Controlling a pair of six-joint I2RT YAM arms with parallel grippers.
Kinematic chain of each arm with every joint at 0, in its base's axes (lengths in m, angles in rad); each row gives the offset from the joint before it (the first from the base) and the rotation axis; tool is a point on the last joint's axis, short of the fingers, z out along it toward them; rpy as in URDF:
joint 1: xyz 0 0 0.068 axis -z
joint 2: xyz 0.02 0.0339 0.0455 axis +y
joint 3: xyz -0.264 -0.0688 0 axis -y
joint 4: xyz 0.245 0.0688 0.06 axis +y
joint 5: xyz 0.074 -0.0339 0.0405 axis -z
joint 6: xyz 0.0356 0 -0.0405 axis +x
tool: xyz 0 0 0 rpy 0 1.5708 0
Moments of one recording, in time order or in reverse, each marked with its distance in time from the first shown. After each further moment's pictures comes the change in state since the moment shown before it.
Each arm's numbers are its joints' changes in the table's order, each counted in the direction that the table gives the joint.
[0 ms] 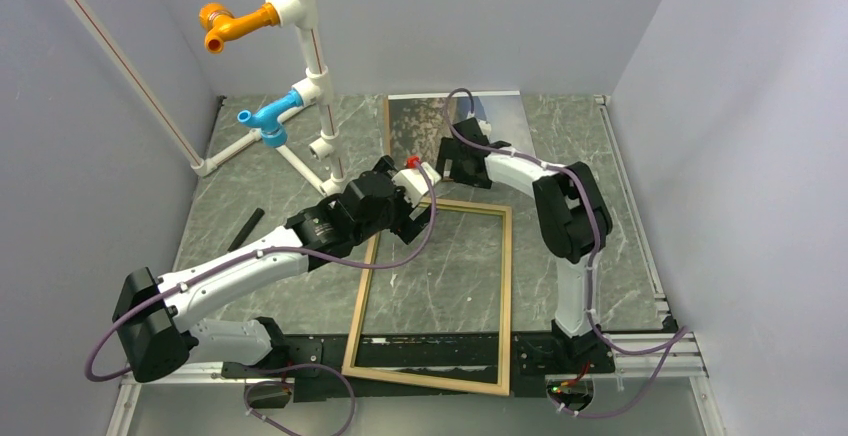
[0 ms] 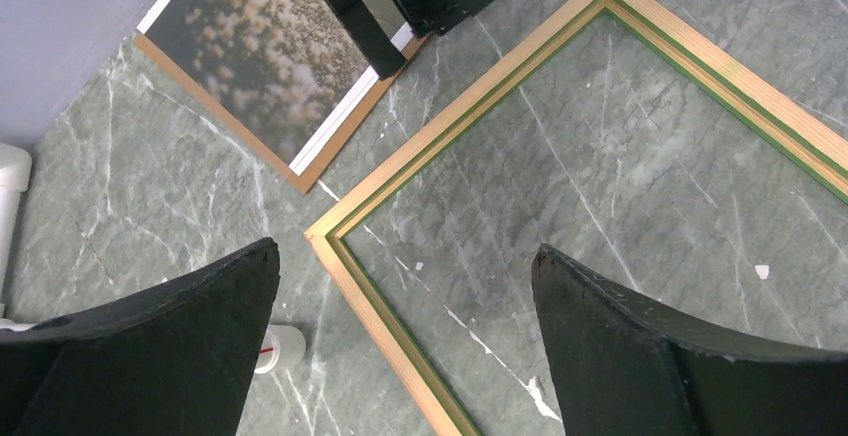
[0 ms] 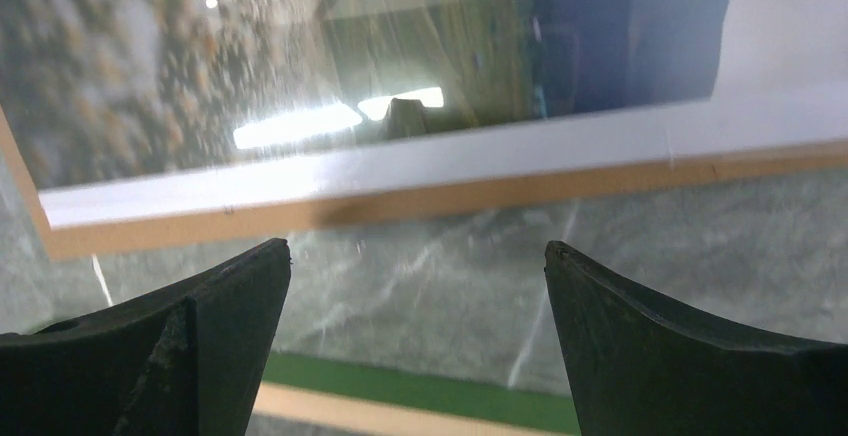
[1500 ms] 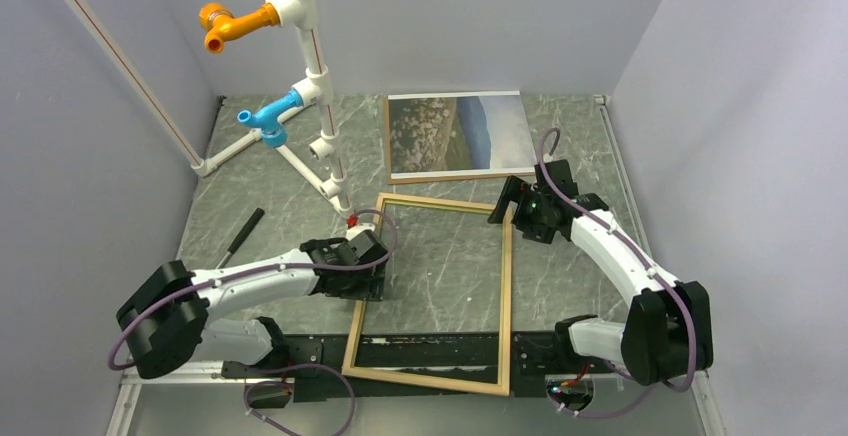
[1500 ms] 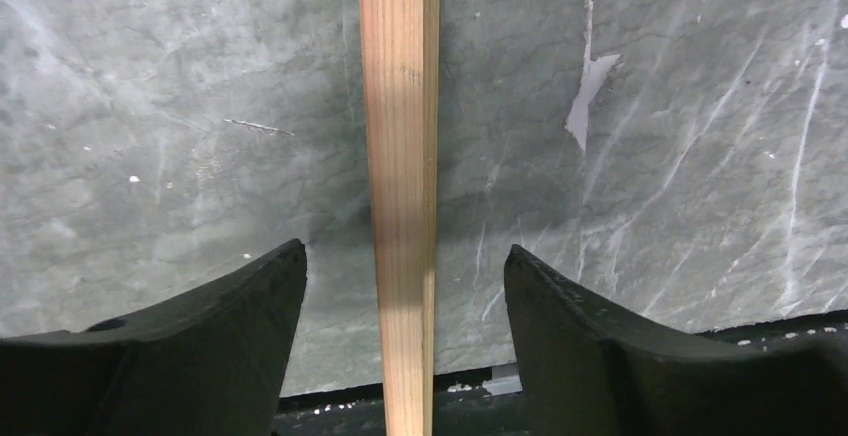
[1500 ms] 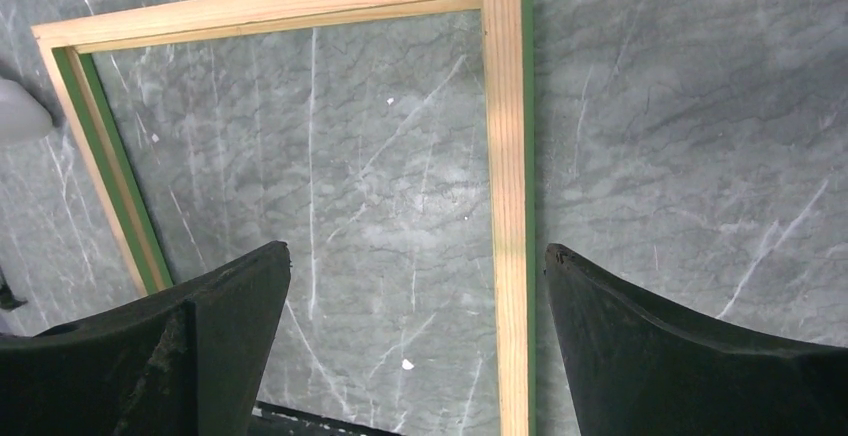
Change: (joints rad) left arm 0.000 0.013 -0.358 0.393 0.024 -0.967; right arm 0.235 -0.831 -0.637 0.226 -0.310 0.017
